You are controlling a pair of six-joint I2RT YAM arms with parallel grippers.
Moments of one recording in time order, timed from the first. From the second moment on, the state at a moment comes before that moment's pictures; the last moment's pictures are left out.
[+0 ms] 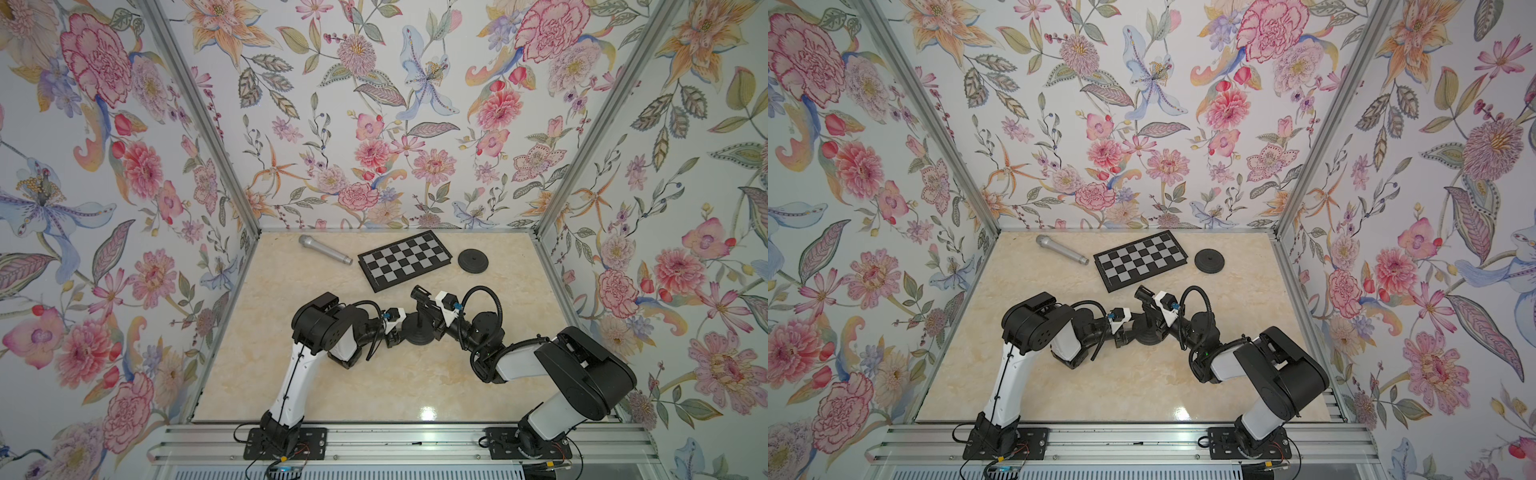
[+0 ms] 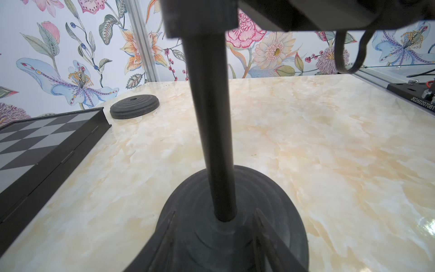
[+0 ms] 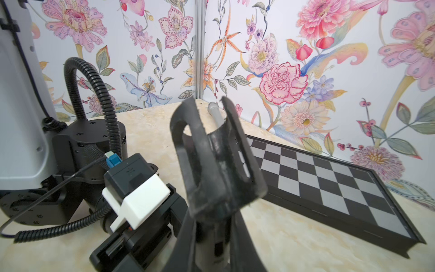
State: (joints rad) left arm -0.58 2.32 0.70 1.51 0.73 0.16; right arm 0.66 1.60 0.34 1.28 -0.16 -0.06
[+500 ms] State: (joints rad) left arm -0.58 2.32 0.70 1.51 0.72 0.17; right arm 0.97 1.76 0.34 1.52 0.60 -0.03
